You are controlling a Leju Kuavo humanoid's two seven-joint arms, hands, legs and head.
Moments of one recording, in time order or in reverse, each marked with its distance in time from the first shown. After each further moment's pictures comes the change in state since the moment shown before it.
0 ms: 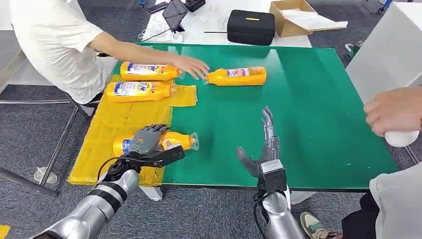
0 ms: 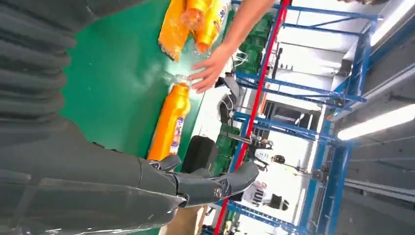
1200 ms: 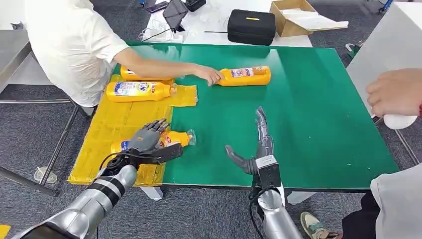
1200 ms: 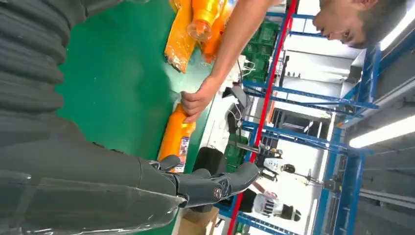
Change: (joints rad) left arm -0.053 0.005 -0.026 0.073 0.054 -0.002 -0.031; right arm -0.040 0.011 0.022 0.080 -0.023 -0.002 0.000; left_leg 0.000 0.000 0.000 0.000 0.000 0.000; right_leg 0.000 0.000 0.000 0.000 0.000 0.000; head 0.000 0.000
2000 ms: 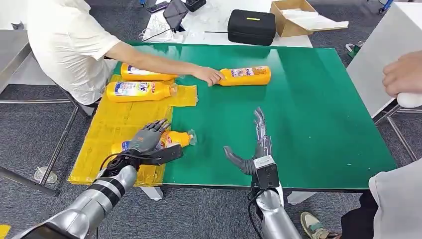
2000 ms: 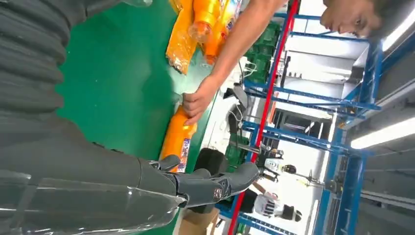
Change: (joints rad) left arm 0.004 0.000 0.000 0.002 0.012 0.018 -0.037; right arm -0.001 0.003 0.010 0.009 0.000 -0.014 0.000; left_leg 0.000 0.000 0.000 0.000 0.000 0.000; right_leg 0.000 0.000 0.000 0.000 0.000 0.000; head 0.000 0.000
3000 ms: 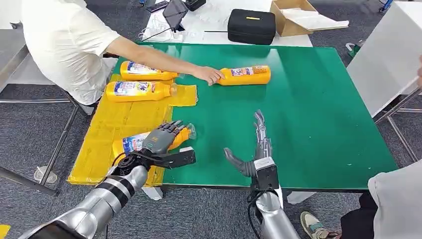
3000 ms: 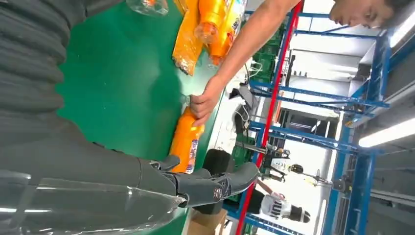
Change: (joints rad) left arm -0.014 -0.051 -0.060 -0.016 -0.047 -0.043 -0.003; right arm 0.012 0.000 0.005 0.009 -0.018 -0.007 0.000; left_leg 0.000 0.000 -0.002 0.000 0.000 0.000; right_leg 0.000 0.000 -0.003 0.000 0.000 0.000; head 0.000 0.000
